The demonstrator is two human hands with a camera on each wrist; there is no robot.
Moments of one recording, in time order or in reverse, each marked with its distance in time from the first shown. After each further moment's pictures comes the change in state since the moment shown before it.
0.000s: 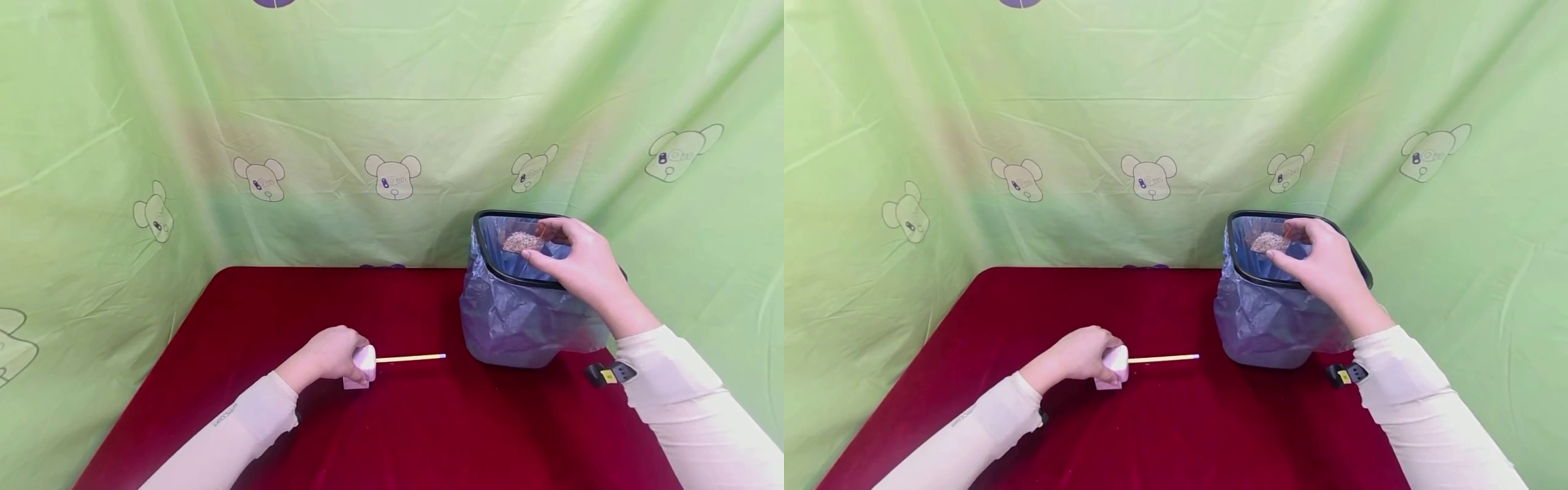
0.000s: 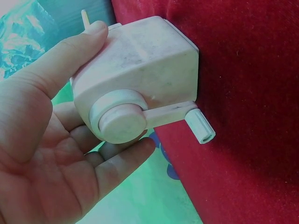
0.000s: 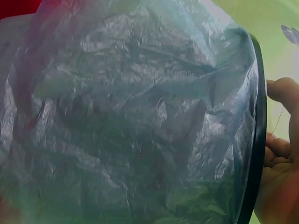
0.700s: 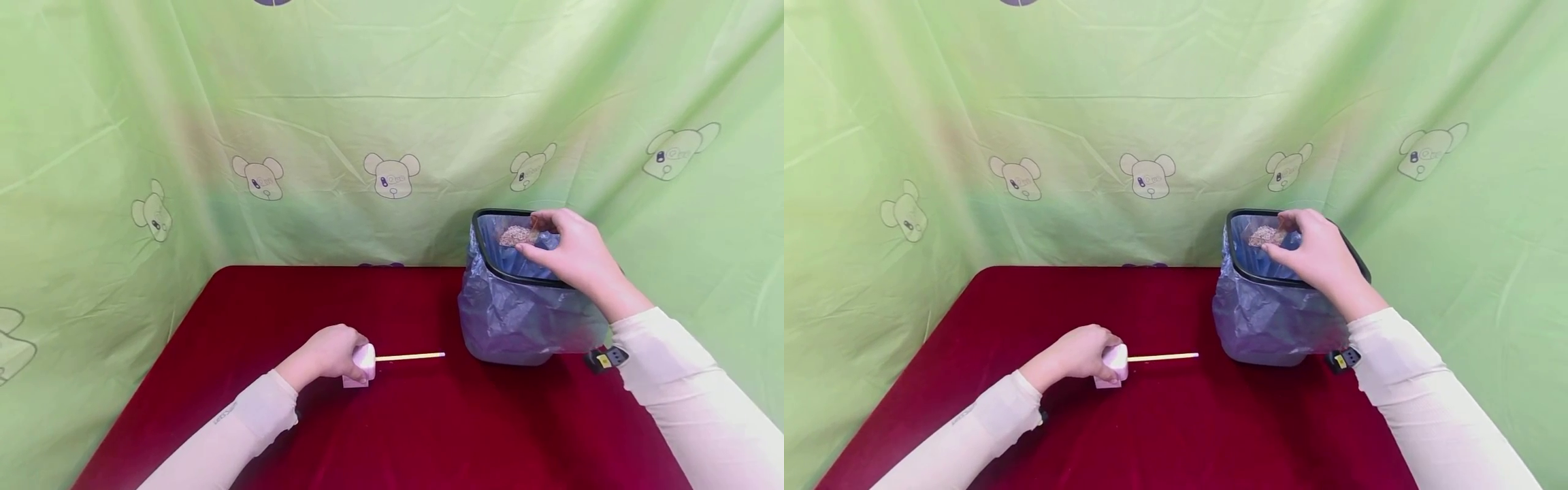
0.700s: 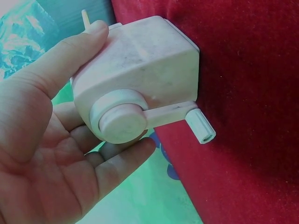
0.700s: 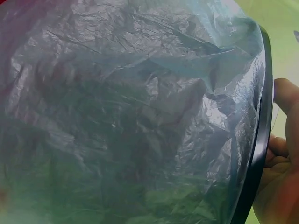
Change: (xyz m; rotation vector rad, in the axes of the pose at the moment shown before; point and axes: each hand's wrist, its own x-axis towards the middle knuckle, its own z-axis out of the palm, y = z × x) left_hand -0.001 0.002 -0.003 -0.015 -0.011 -0.007; right_hand 0.017 -0.006 -0.002 -0.047 -0.045 -0.076
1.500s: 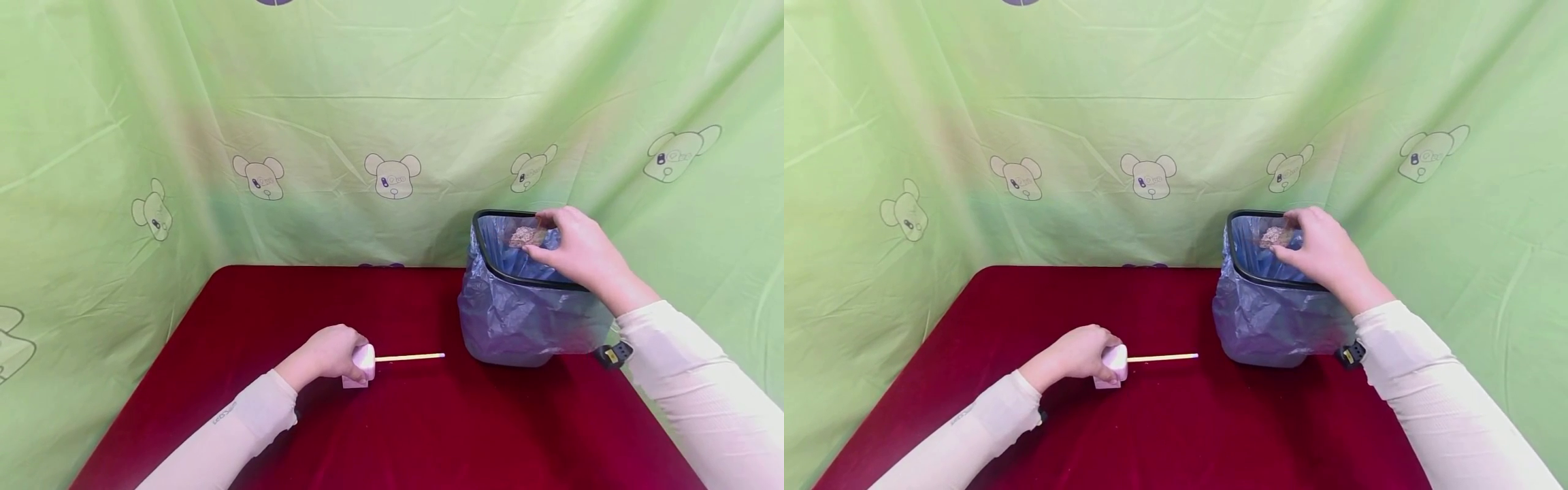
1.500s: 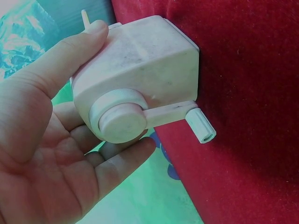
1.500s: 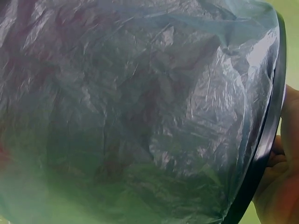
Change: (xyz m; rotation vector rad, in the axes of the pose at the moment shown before) left_hand 0.000 0.000 0.001 0.000 0.003 -0.011; right_hand 0.013 0.013 -0.007 -0.169 -0.088 -0.053
